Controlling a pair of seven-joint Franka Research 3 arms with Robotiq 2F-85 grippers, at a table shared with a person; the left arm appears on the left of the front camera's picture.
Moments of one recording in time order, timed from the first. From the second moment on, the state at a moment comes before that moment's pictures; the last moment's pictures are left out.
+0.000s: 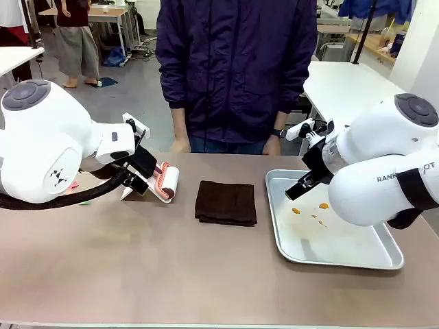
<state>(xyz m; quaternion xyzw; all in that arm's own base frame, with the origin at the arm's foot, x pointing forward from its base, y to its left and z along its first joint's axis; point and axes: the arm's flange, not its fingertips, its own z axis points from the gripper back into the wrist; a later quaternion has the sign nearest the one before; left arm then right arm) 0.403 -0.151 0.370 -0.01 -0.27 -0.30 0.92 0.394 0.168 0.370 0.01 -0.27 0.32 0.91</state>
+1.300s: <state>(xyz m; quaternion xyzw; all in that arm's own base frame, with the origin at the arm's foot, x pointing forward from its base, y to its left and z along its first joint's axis) 0.403 -0.151 0.370 -0.01 -0.27 -0.30 0.92 0.394 0.168 0.370 0.01 -0.27 0.32 0.91</state>
